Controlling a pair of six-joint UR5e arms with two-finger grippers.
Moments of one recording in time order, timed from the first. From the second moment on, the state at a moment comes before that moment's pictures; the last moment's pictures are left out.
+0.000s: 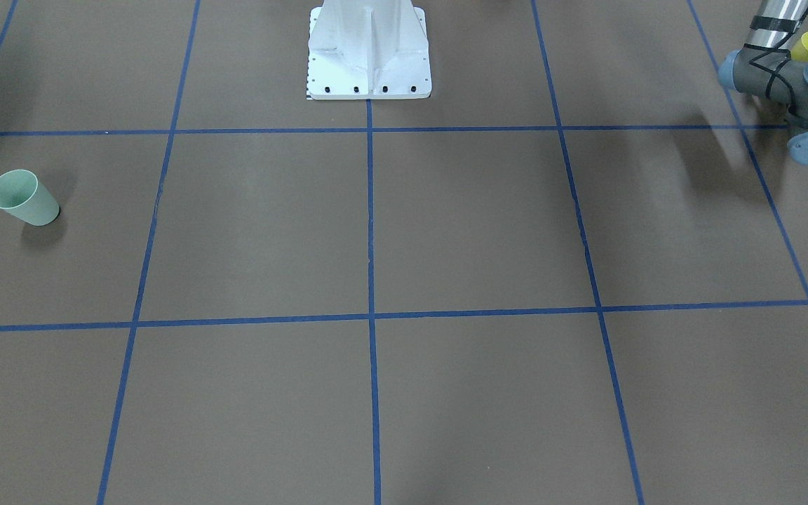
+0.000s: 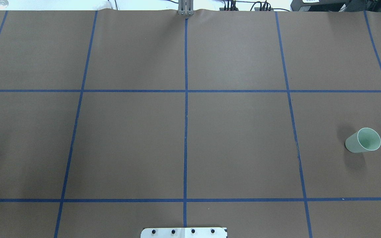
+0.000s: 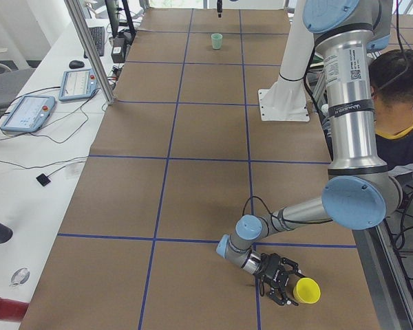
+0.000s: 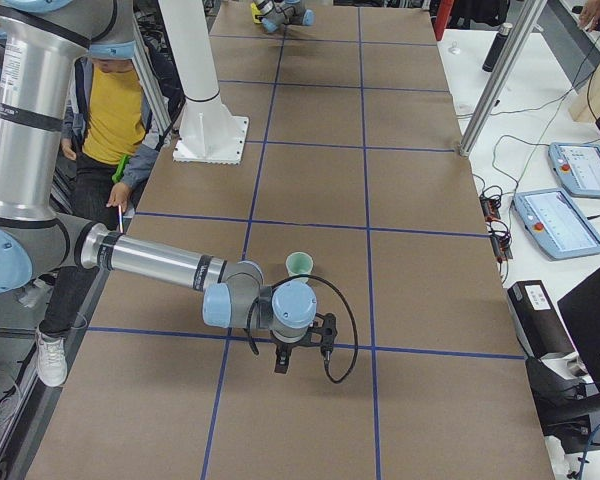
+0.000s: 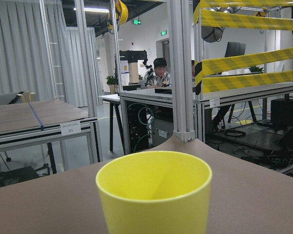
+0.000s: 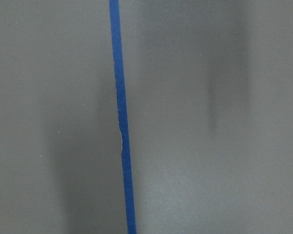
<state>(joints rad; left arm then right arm) -0.73 -1.37 -1.22 -1.08 -2.14 -2.59 1.49 -1.82 1.59 -1.39 2.43 0.09</state>
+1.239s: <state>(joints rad) -0.72 -1.36 -1.20 -1.09 -2.15 -2.59 1.49 -1.81 1.59 -1.39 2.43 0.10</state>
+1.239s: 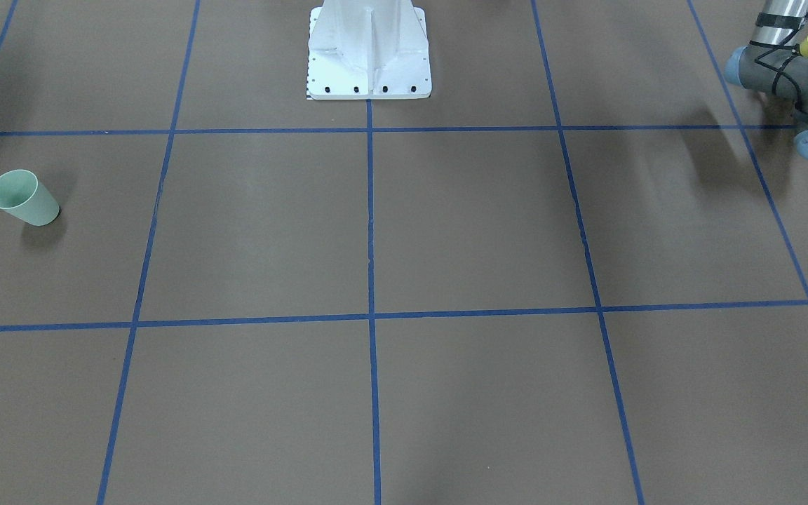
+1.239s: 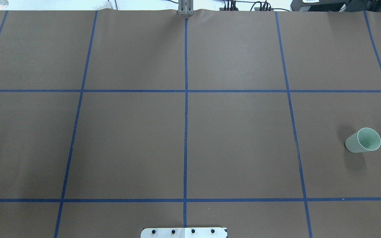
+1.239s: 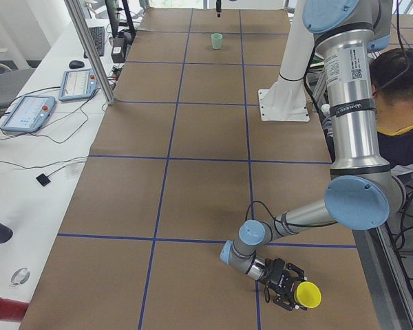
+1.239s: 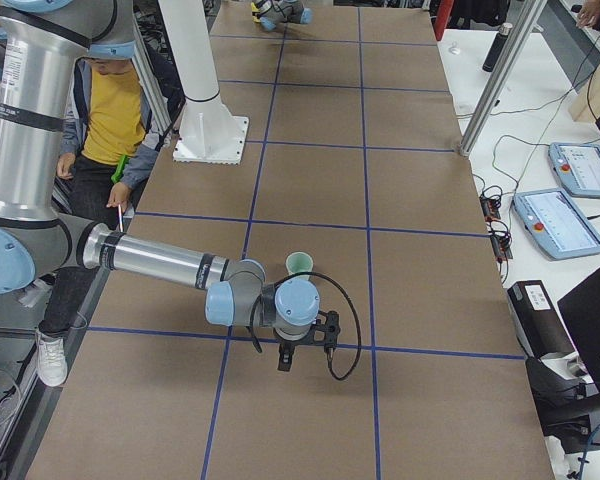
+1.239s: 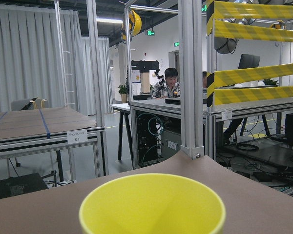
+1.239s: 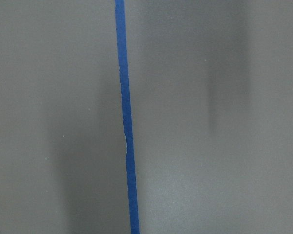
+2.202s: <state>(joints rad) -0.72 -1.18 -1.35 -1.10 -1.94 -2.36 1.49 -1.80 1.60 -1.39 2.44 0.10</state>
